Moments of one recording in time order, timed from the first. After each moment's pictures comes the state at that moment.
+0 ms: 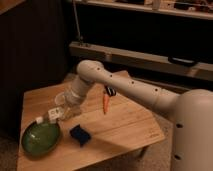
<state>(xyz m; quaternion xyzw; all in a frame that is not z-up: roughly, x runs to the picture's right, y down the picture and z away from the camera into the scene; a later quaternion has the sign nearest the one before) -0.220 0.116 0.670 -0.41 0.39 0.81 0.11</state>
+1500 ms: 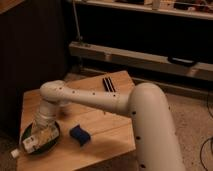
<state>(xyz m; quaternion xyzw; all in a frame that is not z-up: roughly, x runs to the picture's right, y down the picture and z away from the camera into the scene) -0.333 0.223 0.686 -0.41 0.45 0.76 0.22</state>
